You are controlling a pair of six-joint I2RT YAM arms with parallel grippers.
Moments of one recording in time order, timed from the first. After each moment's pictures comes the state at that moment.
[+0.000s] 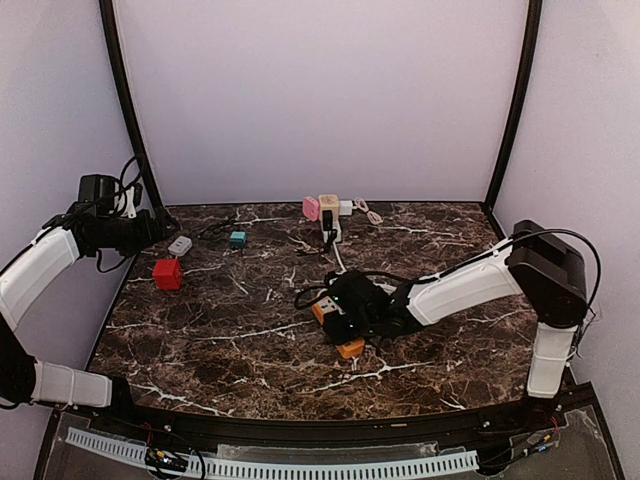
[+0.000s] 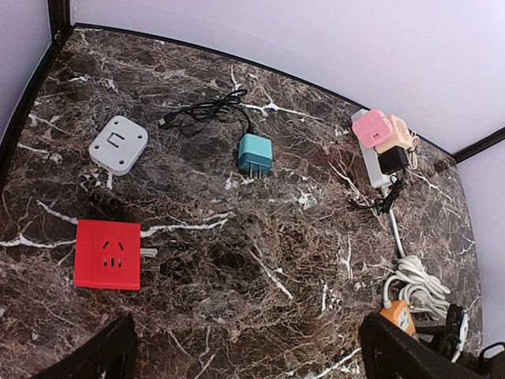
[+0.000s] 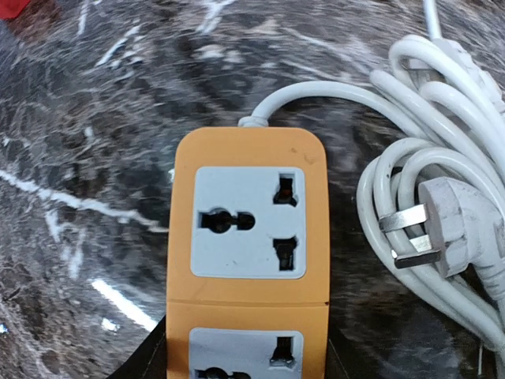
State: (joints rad) left arm 0.02 1.16 0.99 -0.53 0.30 -0.33; right arm 1.08 1.93 1.07 -0.05 0.25 0.51
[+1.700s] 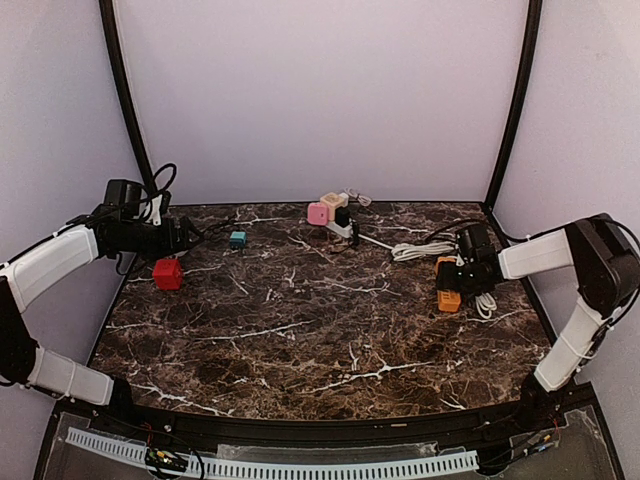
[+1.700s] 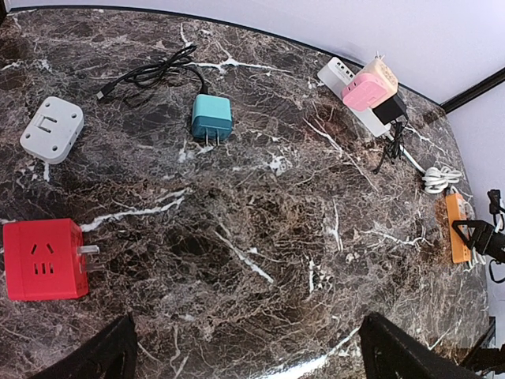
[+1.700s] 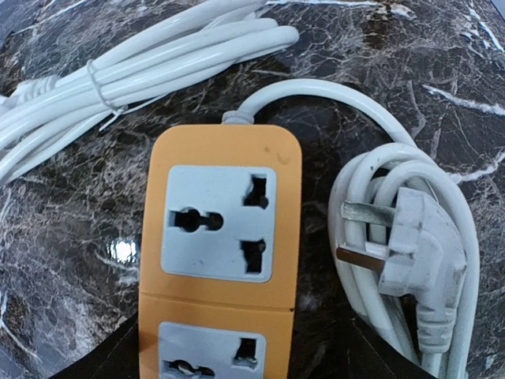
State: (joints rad) left arm -0.10 1.27 0.97 -0.47 0.33 -0.30; right arm 0.29 1.66 0.76 -0.04 0.15 0.41
